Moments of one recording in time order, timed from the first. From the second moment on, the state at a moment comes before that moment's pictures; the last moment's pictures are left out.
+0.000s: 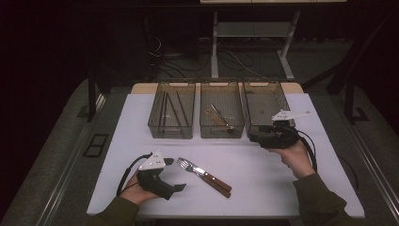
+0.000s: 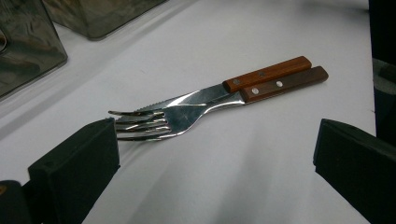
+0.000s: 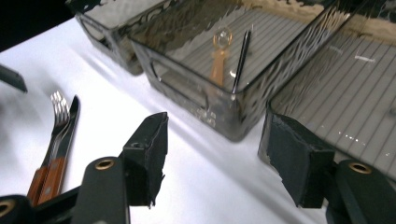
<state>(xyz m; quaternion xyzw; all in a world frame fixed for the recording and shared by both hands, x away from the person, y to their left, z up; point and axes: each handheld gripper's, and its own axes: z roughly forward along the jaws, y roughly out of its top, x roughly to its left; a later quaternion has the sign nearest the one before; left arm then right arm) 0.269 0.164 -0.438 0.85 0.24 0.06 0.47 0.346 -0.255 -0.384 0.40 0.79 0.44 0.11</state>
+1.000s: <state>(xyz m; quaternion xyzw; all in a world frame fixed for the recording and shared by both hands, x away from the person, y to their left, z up) 0.269 0.164 -0.438 0.85 0.24 0.07 0.47 0.283 -0.240 -0.413 0.32 0.85 0.42 0.05</state>
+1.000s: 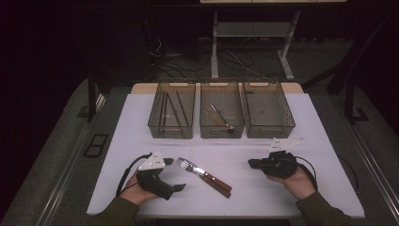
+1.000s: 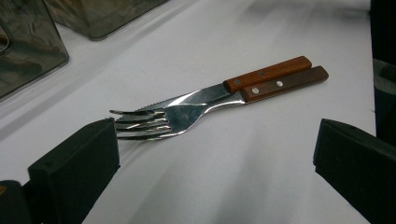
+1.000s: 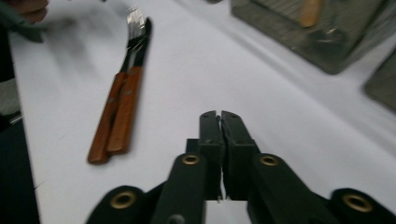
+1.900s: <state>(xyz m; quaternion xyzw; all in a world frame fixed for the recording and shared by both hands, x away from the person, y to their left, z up) 0.269 0.163 -0.438 0.85 0.23 0.06 0.47 0.248 -0.163 -0.431 0.21 0.89 0.39 -0.01</state>
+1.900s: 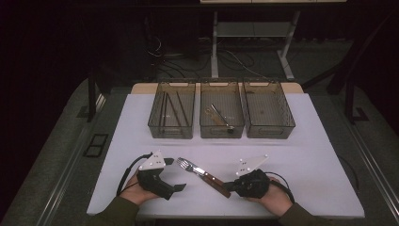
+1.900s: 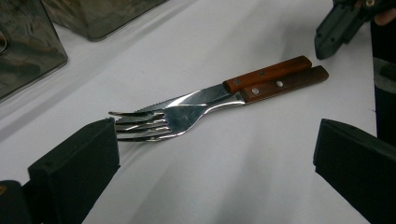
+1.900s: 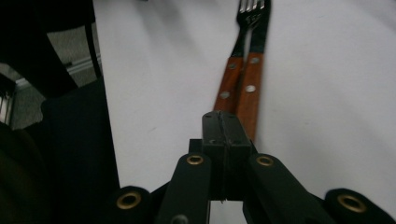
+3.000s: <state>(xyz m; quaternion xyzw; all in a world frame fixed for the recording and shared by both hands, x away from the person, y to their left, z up) 0.269 0.163 -0.438 0.85 0.23 0.06 0.47 0.259 -0.156 -0.442 0.20 0.92 0.34 0.04</state>
